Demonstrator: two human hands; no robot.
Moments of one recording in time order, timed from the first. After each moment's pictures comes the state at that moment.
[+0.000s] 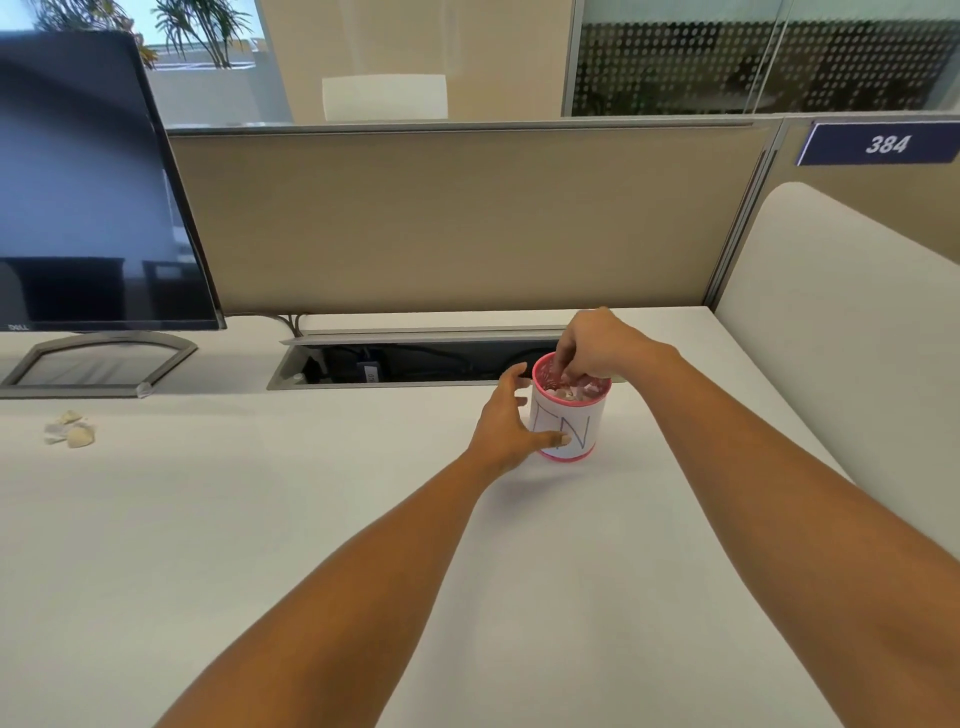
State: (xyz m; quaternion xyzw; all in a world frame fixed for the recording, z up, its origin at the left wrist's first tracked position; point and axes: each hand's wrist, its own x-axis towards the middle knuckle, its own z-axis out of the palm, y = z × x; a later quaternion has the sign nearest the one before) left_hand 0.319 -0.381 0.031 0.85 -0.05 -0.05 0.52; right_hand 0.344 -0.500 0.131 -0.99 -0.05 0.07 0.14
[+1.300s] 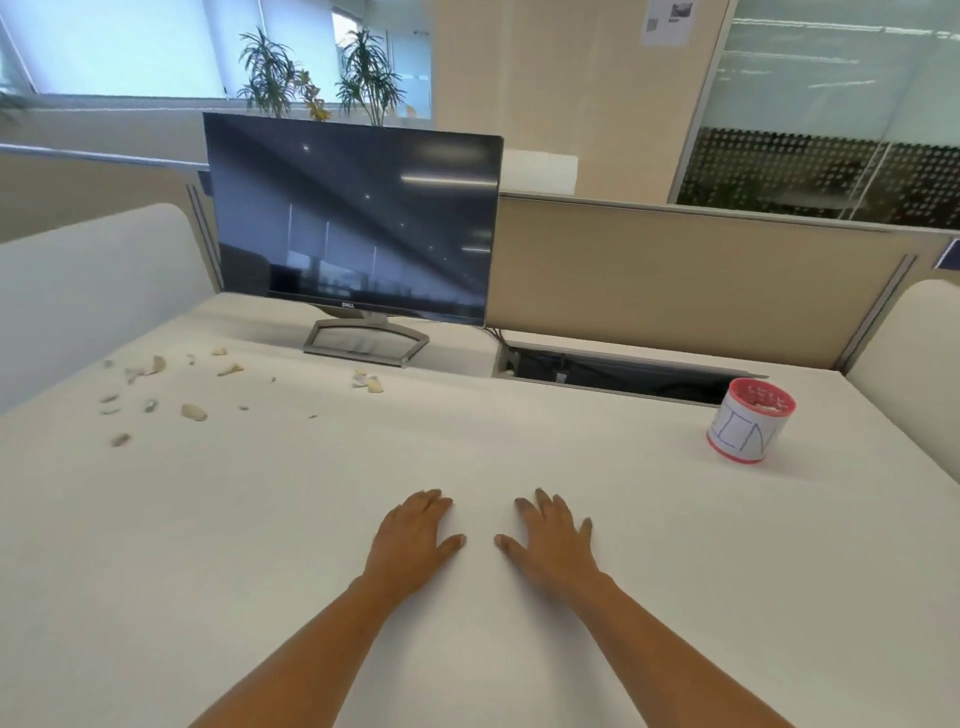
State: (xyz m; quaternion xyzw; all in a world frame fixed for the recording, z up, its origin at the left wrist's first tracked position) left_hand 0.091 -0.024 -0.012 0.98 -0.01 0.01 0.18; right_hand 0.118 -0.212 0.000 -0.98 -0.10 0.13 0.12
